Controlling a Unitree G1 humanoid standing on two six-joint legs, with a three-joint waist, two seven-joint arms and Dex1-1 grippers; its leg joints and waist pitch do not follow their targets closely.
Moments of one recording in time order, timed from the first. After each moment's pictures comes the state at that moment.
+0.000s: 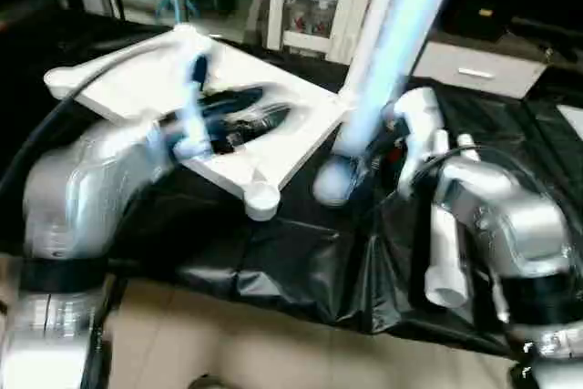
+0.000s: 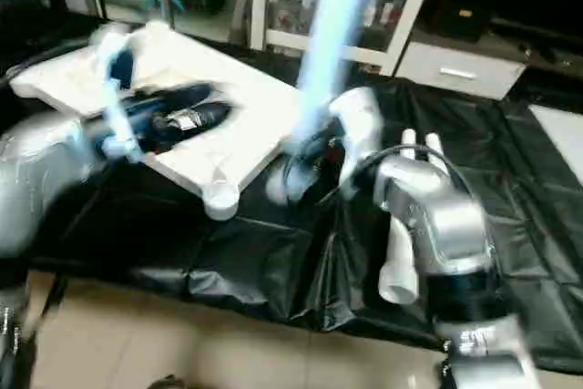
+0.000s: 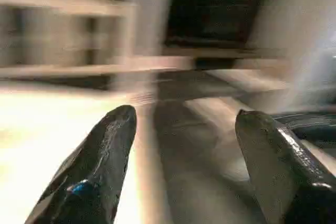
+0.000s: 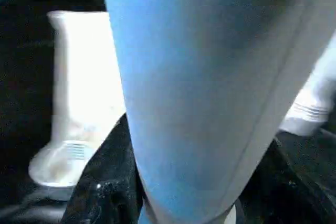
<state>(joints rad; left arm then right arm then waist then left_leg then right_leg) -0.39 0.33 0.14 -0.18 -0.41 0.65 -0.42 -0.39 -0.31 0.00 -0.06 0.27 0.52 0.48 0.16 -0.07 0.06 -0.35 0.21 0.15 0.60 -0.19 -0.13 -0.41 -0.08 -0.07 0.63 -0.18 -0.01</state>
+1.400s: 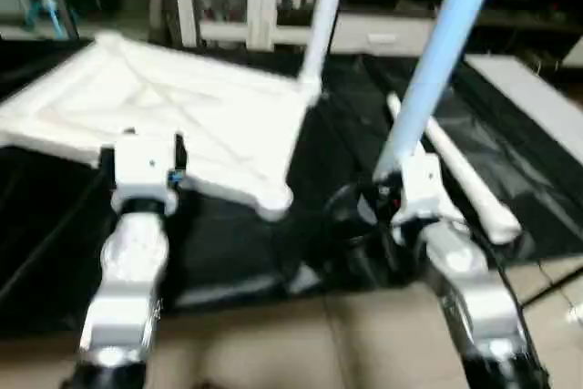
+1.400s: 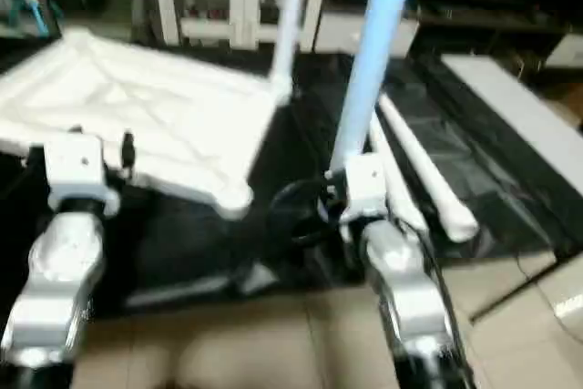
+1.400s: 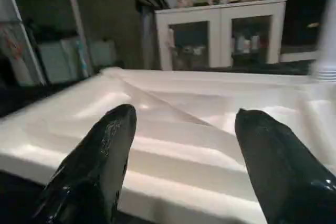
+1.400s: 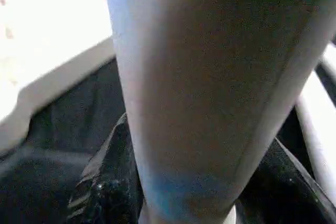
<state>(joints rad) -0.16 0.13 0.05 -0.16 0.09 0.22 0.11 -0.17 -0.14 0.03 -0.04 0.13 0.41 0.21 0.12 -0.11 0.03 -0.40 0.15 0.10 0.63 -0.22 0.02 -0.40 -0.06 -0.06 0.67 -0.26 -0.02</state>
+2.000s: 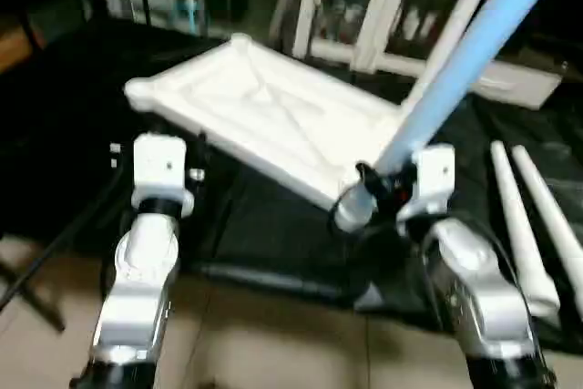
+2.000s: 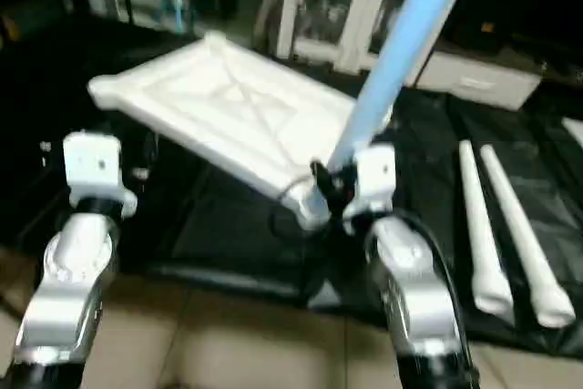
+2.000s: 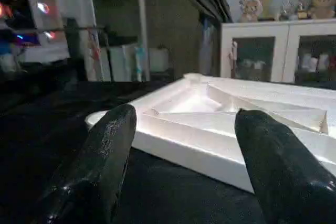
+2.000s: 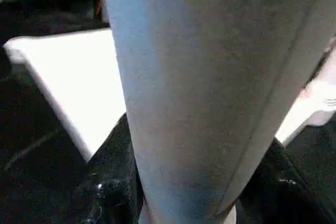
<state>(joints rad) -0.17 0.13 0.02 -0.09 0.08 0.12 0.05 -0.20 -0.13 0.00 -0.09 0.18 0.32 0.25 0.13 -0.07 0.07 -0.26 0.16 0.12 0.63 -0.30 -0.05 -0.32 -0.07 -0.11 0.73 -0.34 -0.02</state>
